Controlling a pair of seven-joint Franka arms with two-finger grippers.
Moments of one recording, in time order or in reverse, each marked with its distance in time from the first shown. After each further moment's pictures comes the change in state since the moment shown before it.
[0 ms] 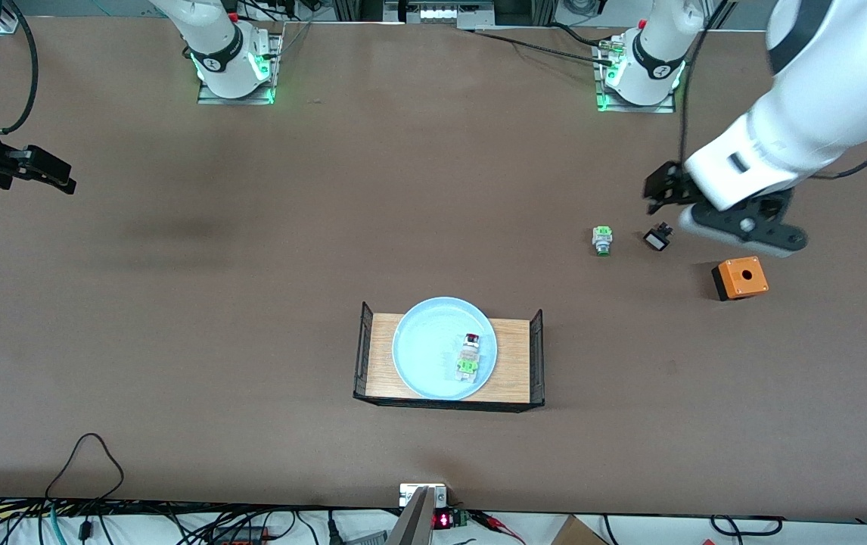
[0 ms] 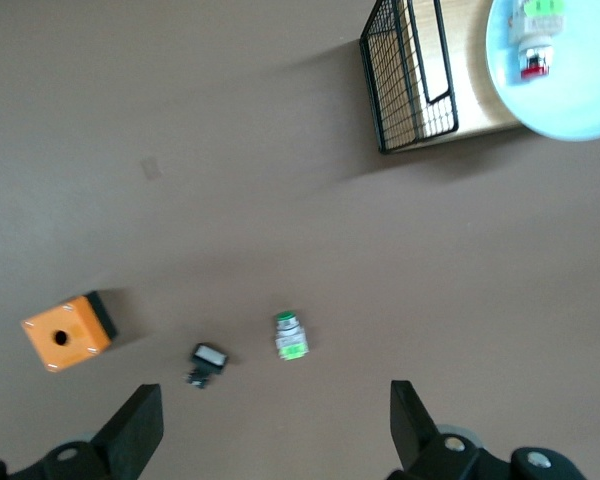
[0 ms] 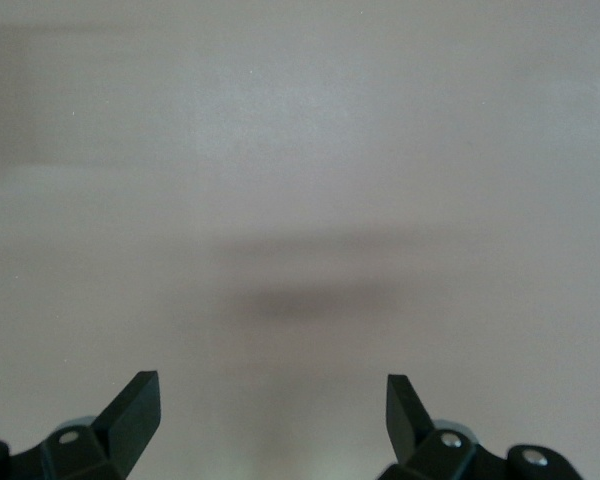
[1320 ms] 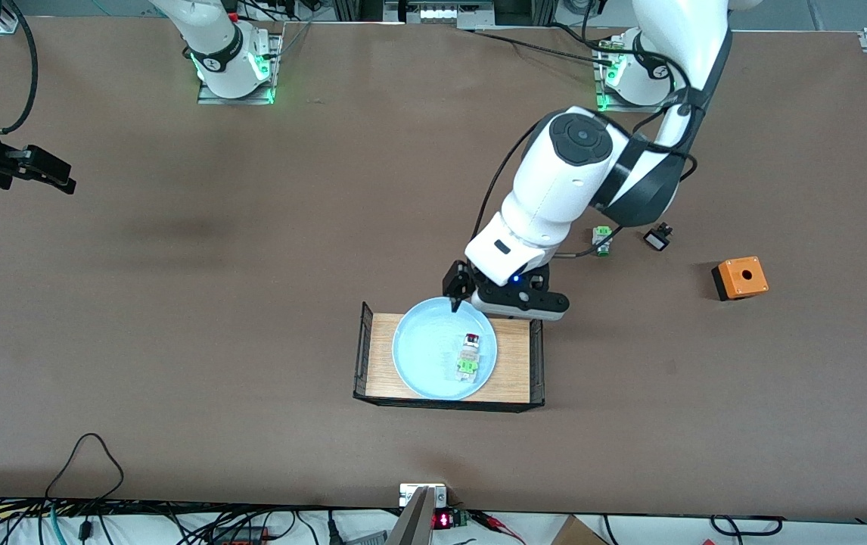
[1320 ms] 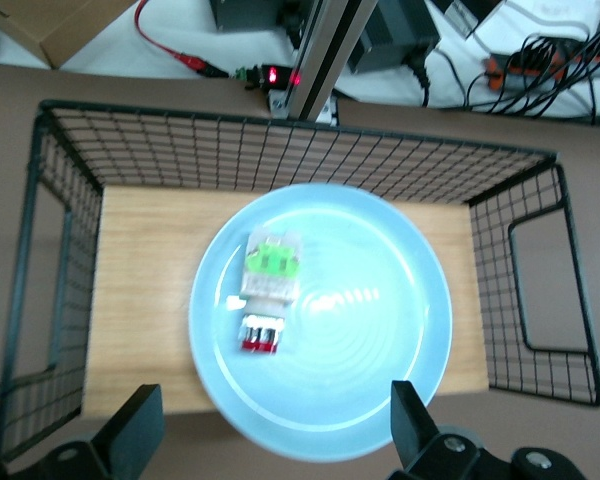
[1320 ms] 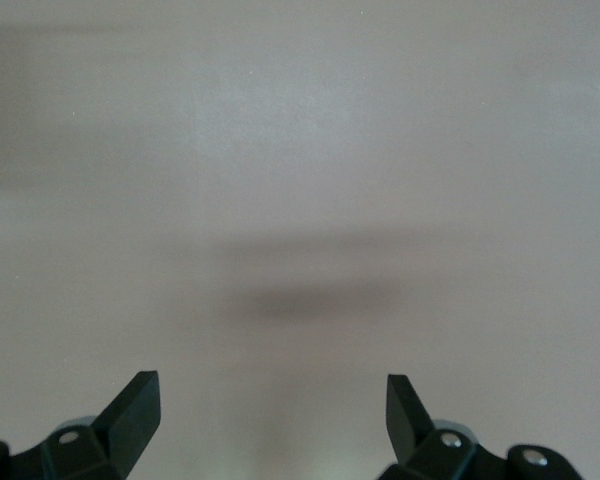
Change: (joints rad) left arm -0.262 0.345 0.003 0.028 0.000 0.790 -0.436; right arm 0.000 0.000 0.000 0.001 0.000 0.000 0.000
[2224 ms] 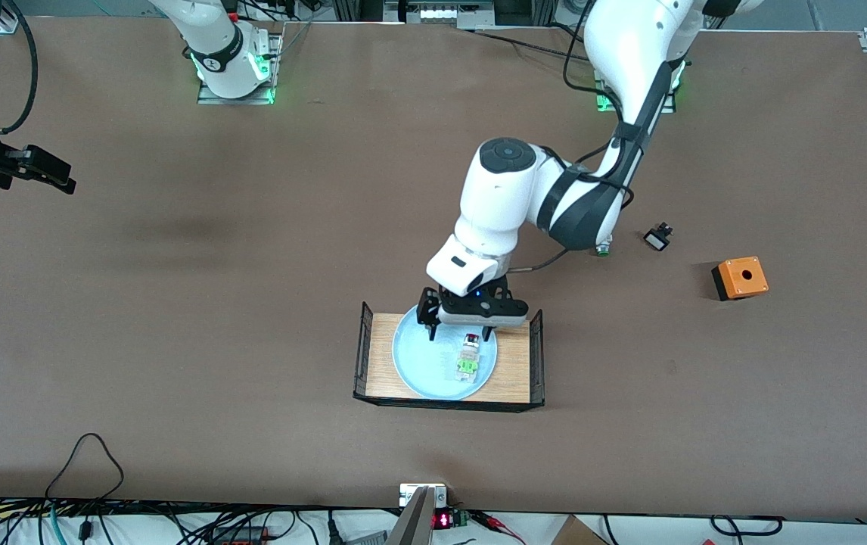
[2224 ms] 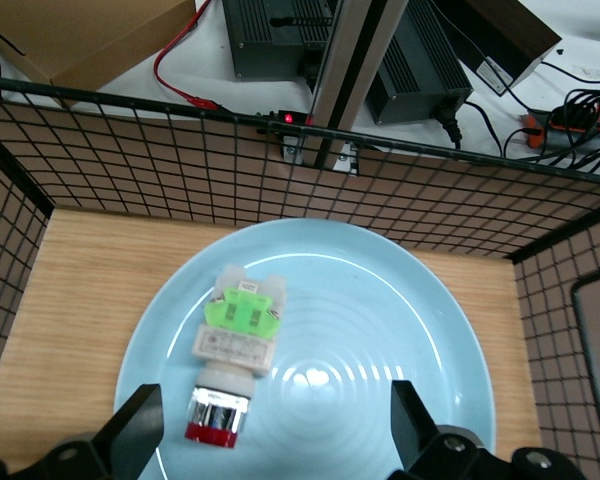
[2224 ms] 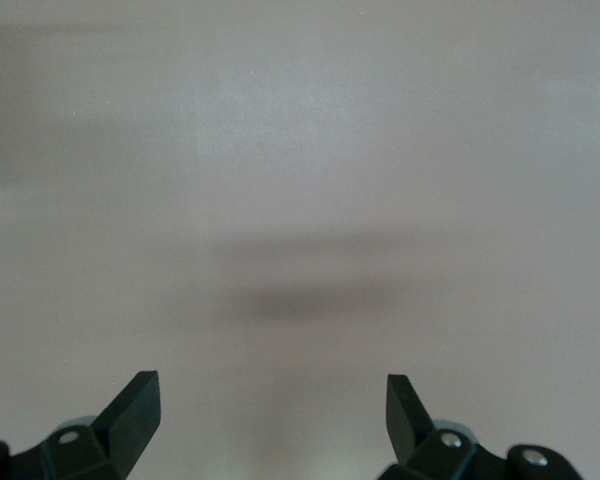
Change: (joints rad) left arm -0.117 0.157 0.106 0.051 0.248 0.178 -0.290; right arm 0.000 0.000 0.000 0.000 0.000 0.000 0.000
